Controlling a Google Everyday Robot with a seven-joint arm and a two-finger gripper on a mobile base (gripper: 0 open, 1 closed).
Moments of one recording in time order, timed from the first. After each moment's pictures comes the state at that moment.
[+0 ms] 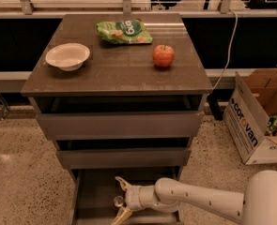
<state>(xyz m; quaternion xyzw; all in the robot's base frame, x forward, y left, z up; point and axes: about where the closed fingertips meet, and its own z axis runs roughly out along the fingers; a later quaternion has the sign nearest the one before) 0.465 0.092 0.315 -0.61 0.60 0.31 0.41</state>
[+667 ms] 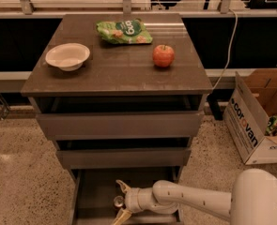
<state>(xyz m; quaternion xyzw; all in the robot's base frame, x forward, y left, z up) 0.467 0.096 0.272 -0.59 0.63 0.32 0.39</state>
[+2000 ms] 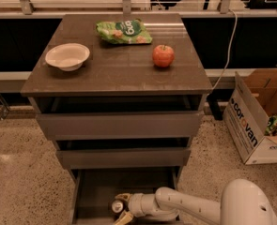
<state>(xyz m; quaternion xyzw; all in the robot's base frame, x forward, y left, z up) 0.476 0.082 0.196 -0.54 0.67 0.34 0.38</state>
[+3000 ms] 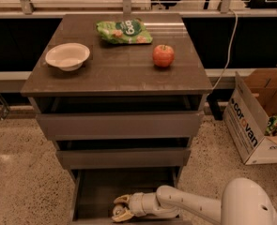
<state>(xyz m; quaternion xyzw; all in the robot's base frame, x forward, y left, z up) 0.475 0.079 0.210 -0.55 0.65 0.35 0.38</state>
